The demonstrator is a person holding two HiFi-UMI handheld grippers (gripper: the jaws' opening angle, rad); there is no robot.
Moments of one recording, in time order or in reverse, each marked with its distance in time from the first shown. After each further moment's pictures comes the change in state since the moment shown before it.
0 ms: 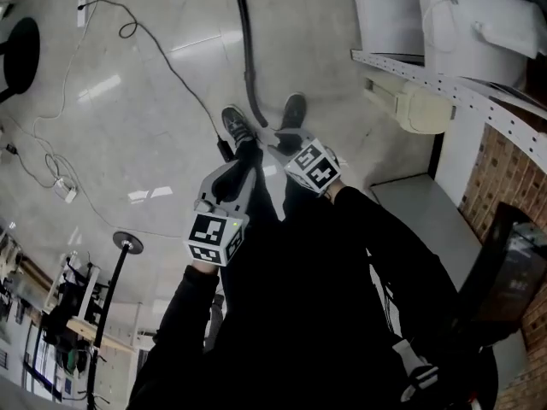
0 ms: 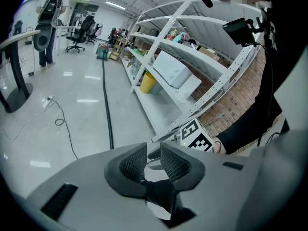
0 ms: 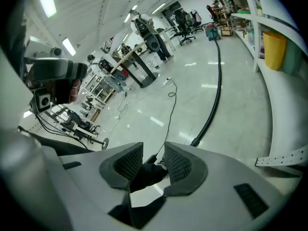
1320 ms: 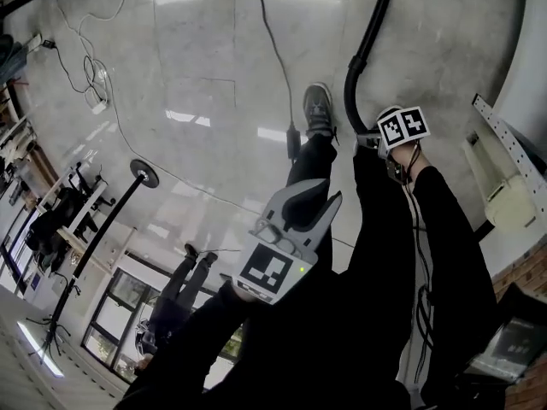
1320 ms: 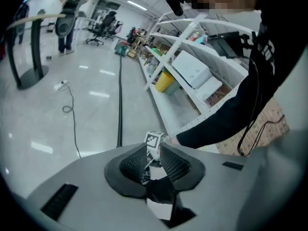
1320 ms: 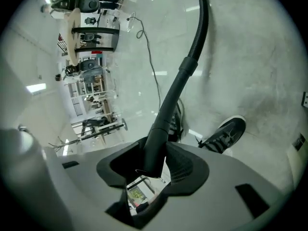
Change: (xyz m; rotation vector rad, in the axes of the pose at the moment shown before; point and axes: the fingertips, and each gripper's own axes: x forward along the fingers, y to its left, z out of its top) left arm 0.048 0.103 -0.047 -0.160 -0.028 0.082; right arm 0.210 -0.121 -0.101 0.498 0.595 0.253
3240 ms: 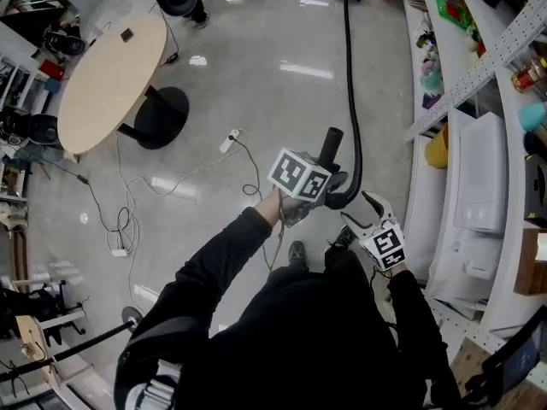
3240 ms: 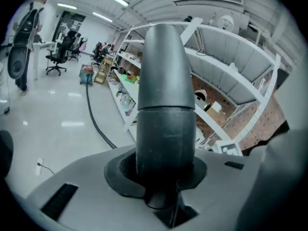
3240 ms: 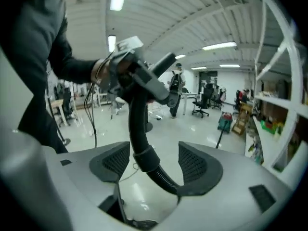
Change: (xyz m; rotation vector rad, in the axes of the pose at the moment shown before) left arm -0.147 -0.047 0.607 0.252 -0.096 -0.253; right arm -0.602 0.489 0.194 -1.153 -0.974 -0.567
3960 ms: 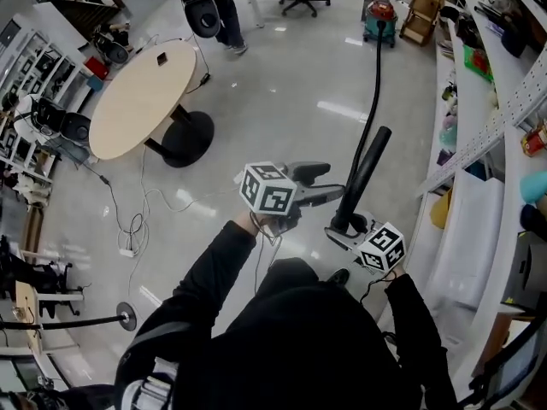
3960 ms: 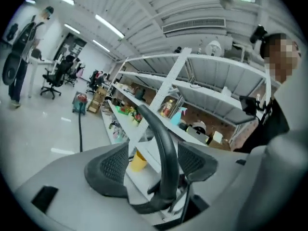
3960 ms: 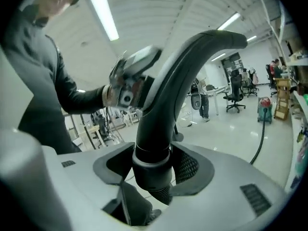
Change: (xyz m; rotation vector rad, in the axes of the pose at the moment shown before) left arm 0.010 -0.015 0.165 0.081 -0.349 -0.065; right arm 0.007 -0.110 0.063 0.141 -0.141 0.453
